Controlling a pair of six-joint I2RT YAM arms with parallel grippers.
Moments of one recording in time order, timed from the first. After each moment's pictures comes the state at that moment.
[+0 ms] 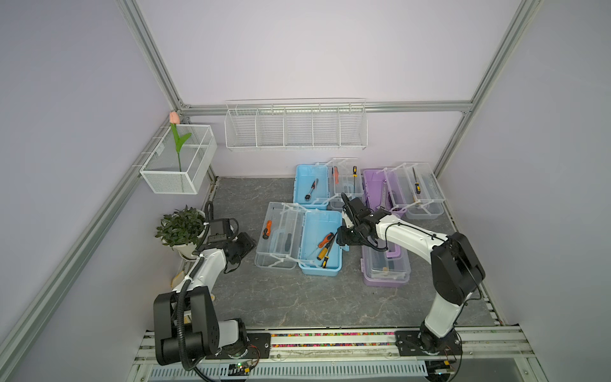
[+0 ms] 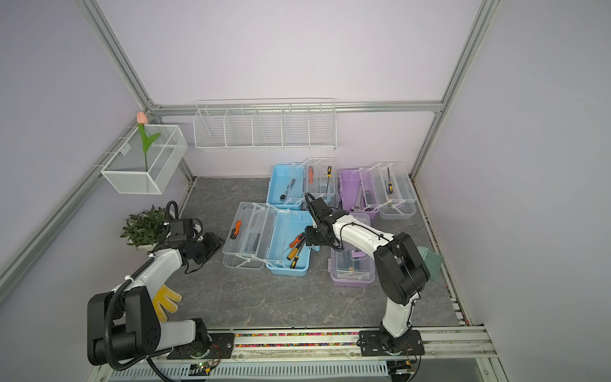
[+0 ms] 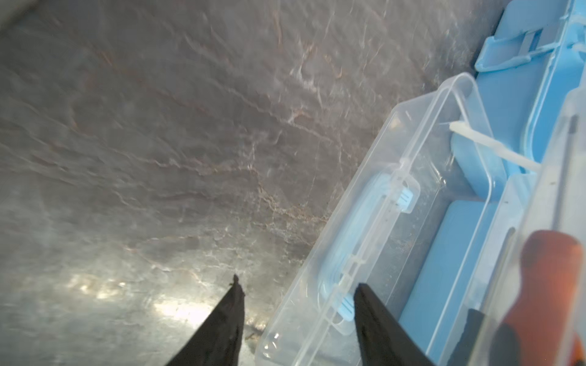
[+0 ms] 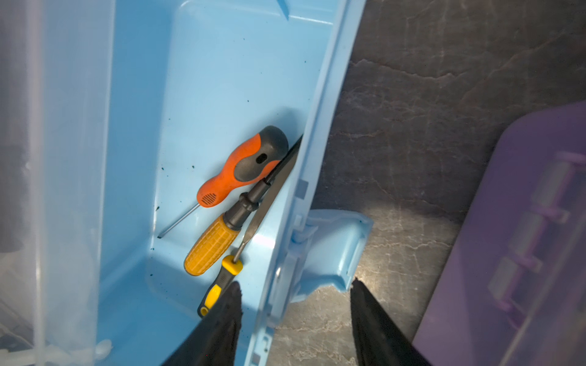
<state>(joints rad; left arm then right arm) 0.11 1.33 0.68 -0.36 0.35 -0.61 0.62 1.80 1.30 -0.65 -0.12 0.49</state>
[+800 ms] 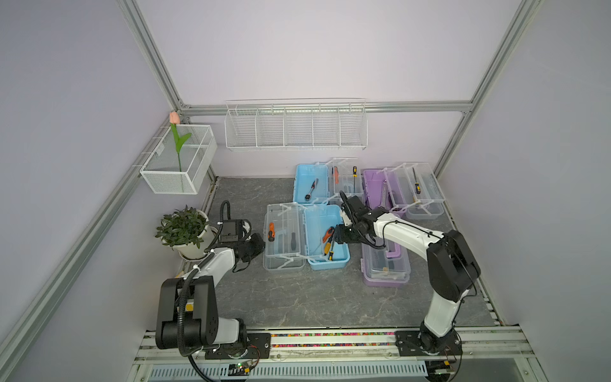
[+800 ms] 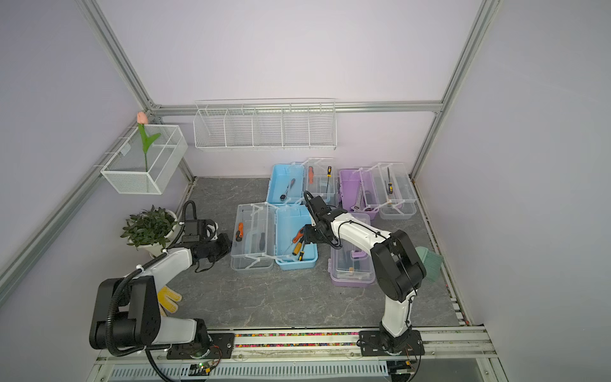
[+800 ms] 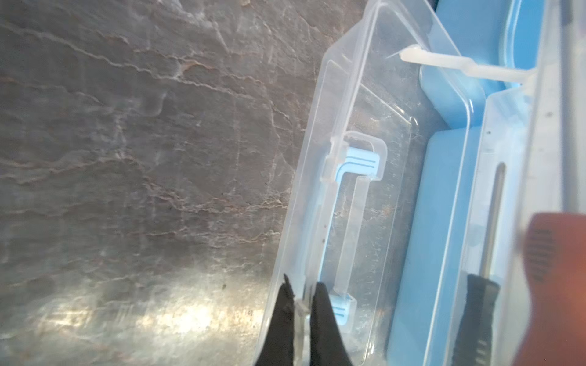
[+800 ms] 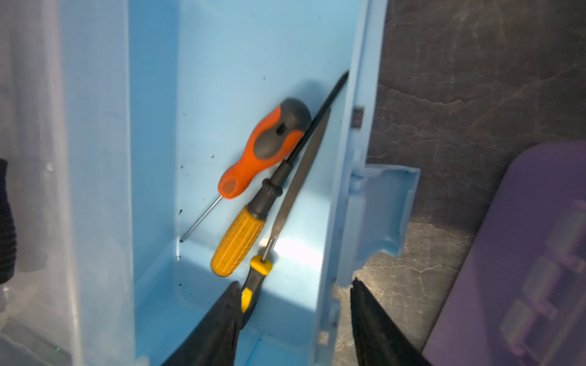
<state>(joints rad) -0.01 1.40 0.69 -0.27 0.39 -0.52 0.61 1.84 1.33 -0.64 -0.12 0.46</state>
